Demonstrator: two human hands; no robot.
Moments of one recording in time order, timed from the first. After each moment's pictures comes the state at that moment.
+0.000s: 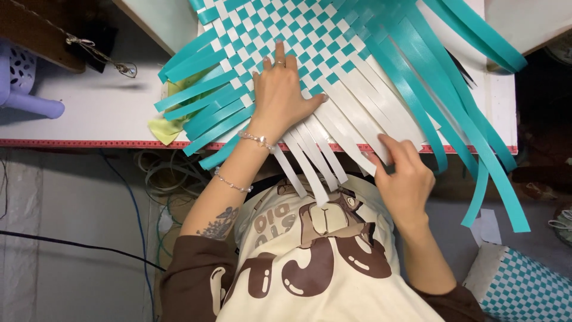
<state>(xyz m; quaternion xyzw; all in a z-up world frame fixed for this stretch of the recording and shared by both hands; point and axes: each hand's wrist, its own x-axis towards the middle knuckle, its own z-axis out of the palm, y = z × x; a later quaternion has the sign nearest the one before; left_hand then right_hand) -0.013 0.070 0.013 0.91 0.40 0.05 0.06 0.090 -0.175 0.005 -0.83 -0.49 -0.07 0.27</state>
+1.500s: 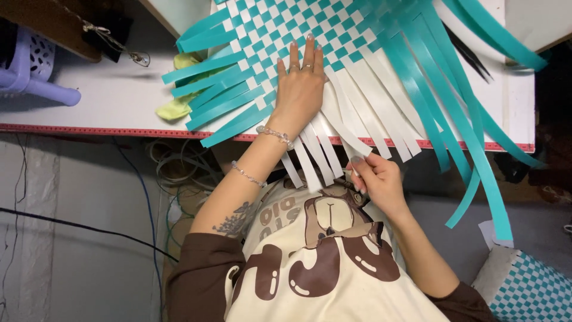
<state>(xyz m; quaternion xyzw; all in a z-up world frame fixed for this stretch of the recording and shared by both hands) 0.001 0.068 -0.042 0.94 0.34 0.02 -0.06 0.063 -0.165 -0.007 -0.66 -0.32 0.43 0.53</state>
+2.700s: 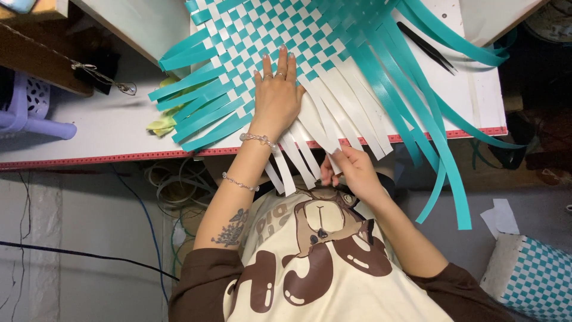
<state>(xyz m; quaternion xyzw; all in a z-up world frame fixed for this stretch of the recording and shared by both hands) 0.001 0.070 -0.008 0.93 0.37 -0.04 0.05 0.061 -0.147 0.002 -0.59 -0.30 0.51 0.55</state>
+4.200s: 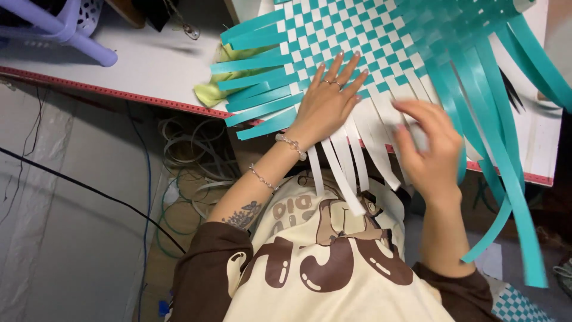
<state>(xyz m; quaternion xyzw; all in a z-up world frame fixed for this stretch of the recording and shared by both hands) -0.044 0.044 0.002 0.95 0.29 0.08 0.13 0.082 -0.114 0.077 -0.61 -0.66 0.04 0.44</state>
